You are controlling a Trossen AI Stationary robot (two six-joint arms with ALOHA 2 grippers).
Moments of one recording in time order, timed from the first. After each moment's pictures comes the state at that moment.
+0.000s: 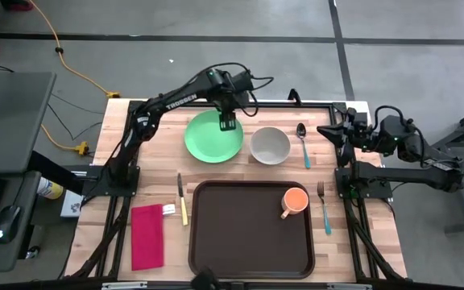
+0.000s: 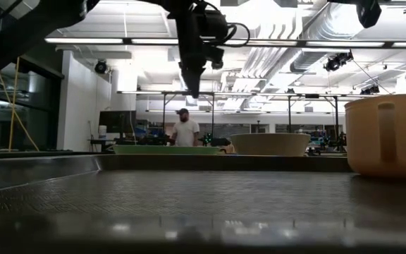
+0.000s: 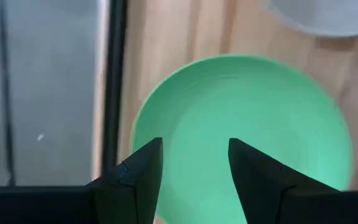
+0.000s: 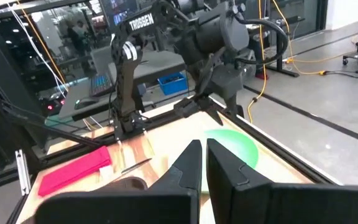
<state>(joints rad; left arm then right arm) 0.44 2.20 2.34 -1.42 -0.19 0.34 -0.21 0.41 0.77 -0.46 0.09 0.25</state>
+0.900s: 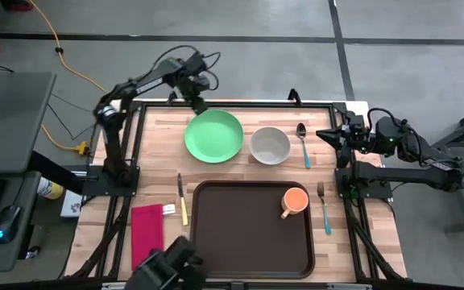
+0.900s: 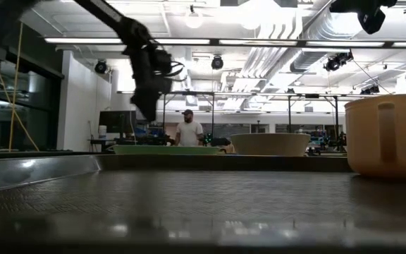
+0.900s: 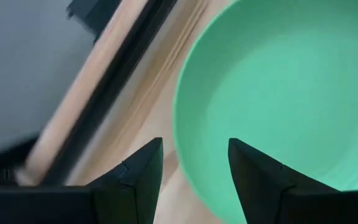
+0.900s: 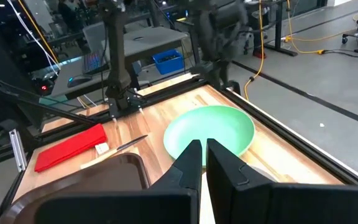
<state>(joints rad) 0.84 1.87 1.61 -1.03 0.11 0.25 -0.21 0.41 0.77 -0.56 0.09 0.26</state>
